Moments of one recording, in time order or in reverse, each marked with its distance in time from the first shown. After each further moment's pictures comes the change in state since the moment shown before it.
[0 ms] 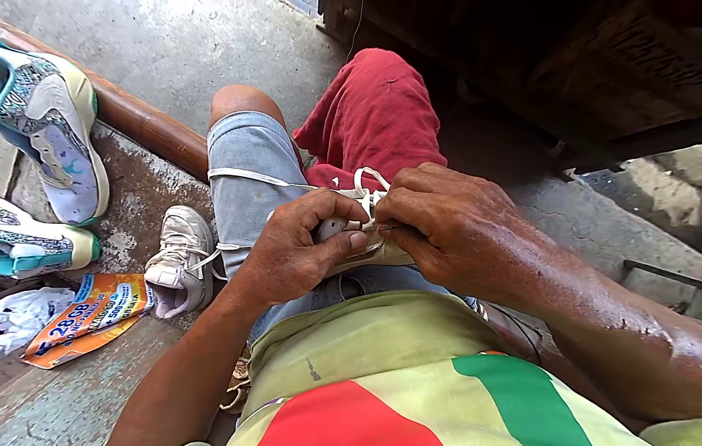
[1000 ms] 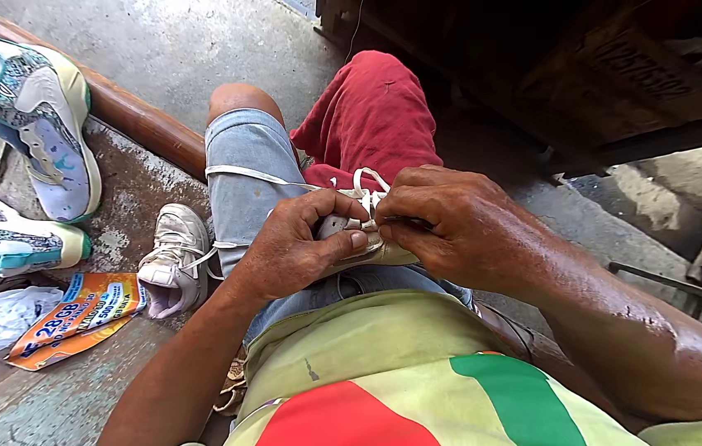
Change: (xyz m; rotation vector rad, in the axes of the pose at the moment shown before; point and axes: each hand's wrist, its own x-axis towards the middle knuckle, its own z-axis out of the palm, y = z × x) left_hand 0.000 0.001 0.000 -0.106 -0.013 -0.074; right_hand 0.002 0.001 -0.003 0.088 -0.040 0.075
